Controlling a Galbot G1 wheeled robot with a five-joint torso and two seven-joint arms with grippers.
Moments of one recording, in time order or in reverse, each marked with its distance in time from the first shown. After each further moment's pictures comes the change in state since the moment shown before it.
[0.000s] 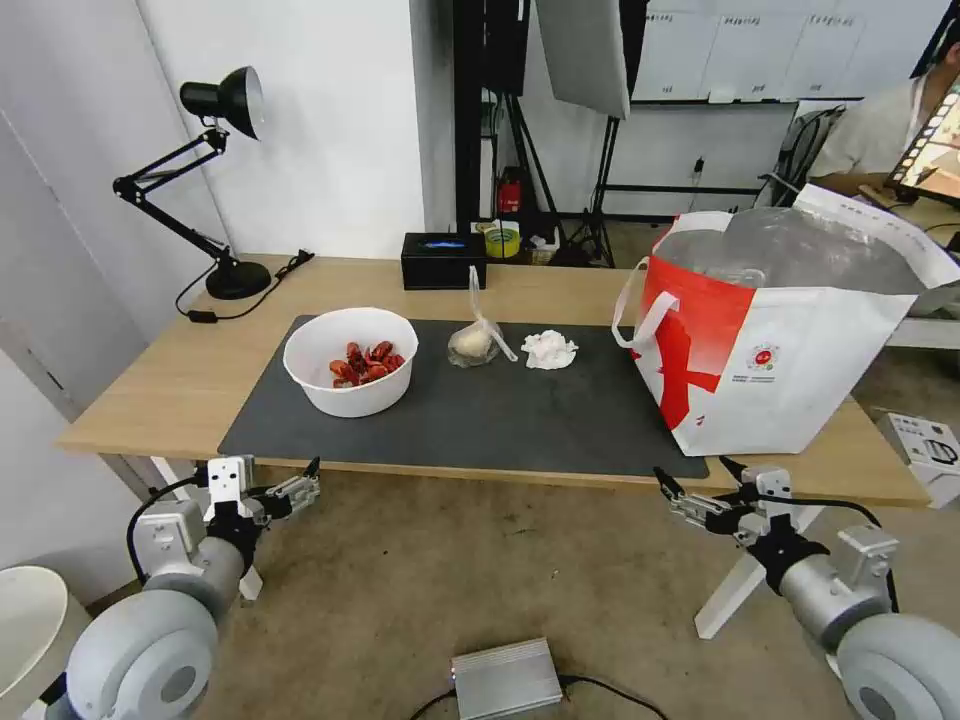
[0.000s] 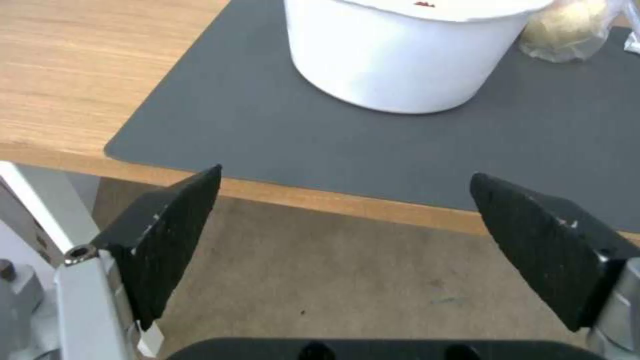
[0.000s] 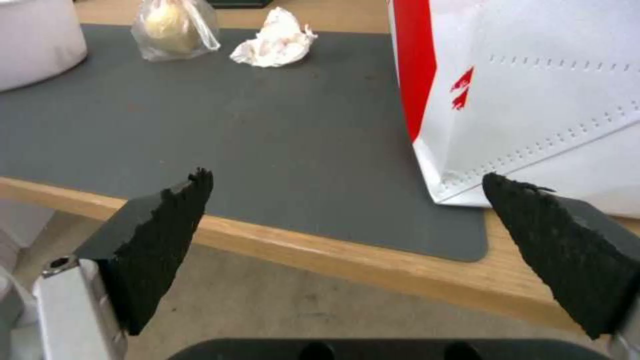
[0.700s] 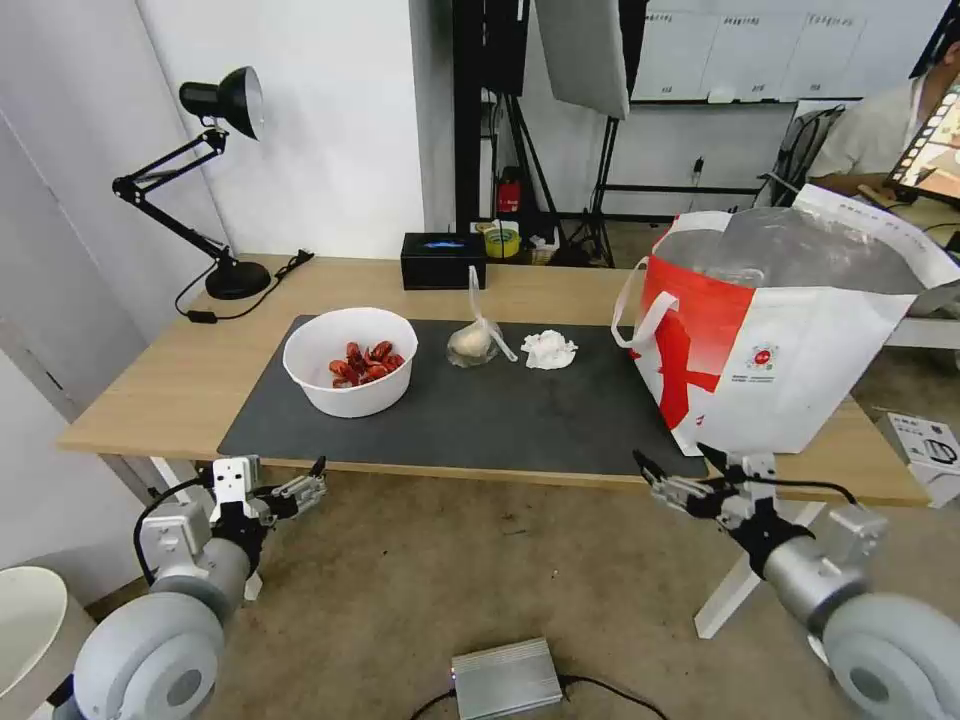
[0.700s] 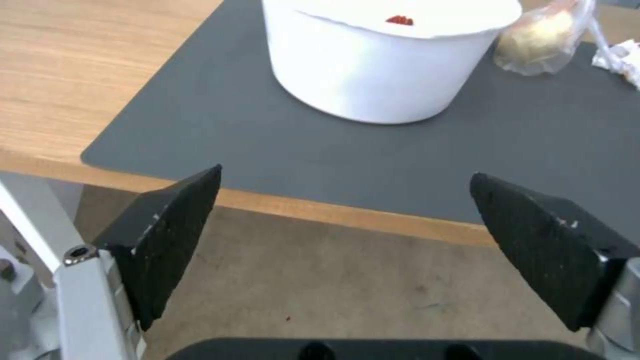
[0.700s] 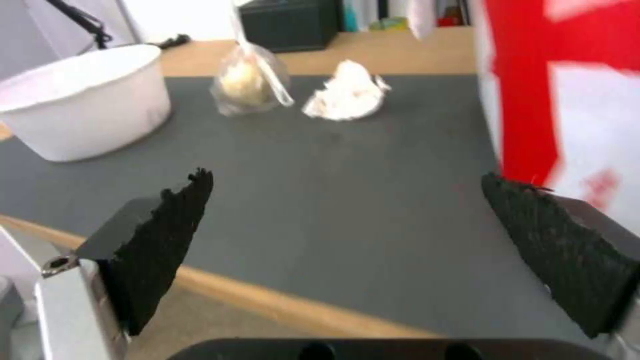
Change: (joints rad) left arm -0.004 -0.008 0.014 -0.025 -0.002 -0.011 -0.004; right arm 0.236 -0.036 -0.132 0.002 0.129 -0.051 -0.015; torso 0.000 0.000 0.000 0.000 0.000
